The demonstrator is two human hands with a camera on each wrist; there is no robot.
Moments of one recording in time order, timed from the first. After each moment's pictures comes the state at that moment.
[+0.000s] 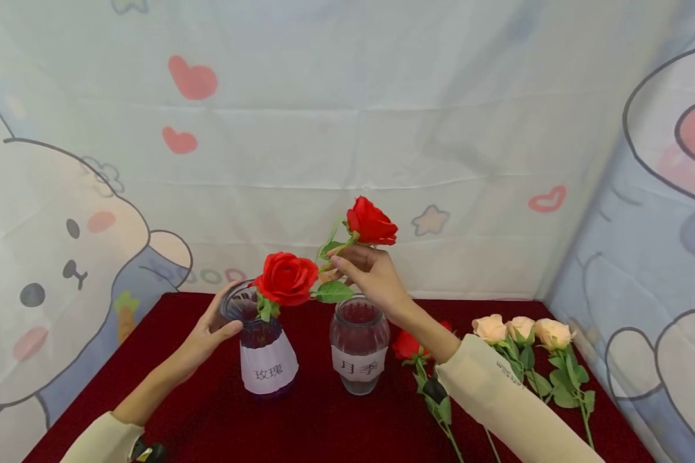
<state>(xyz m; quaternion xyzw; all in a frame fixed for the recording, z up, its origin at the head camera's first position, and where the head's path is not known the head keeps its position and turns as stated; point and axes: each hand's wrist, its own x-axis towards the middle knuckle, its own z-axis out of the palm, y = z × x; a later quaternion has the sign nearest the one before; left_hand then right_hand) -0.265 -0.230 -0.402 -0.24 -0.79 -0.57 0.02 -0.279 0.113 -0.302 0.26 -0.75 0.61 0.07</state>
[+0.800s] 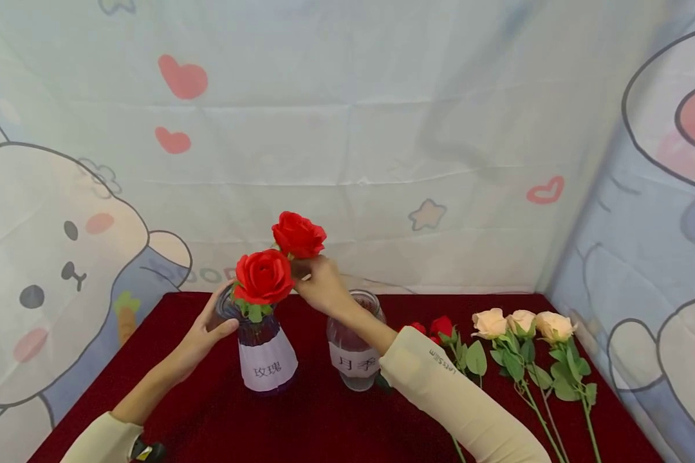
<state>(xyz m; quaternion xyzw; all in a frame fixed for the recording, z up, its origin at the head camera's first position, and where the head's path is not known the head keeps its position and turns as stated) -0.271 -0.227 -0.404 -0.24 -0.77 -0.59 0.01 -0.307 0.047 -0.323 0.34 -0.80 0.48 0.15</state>
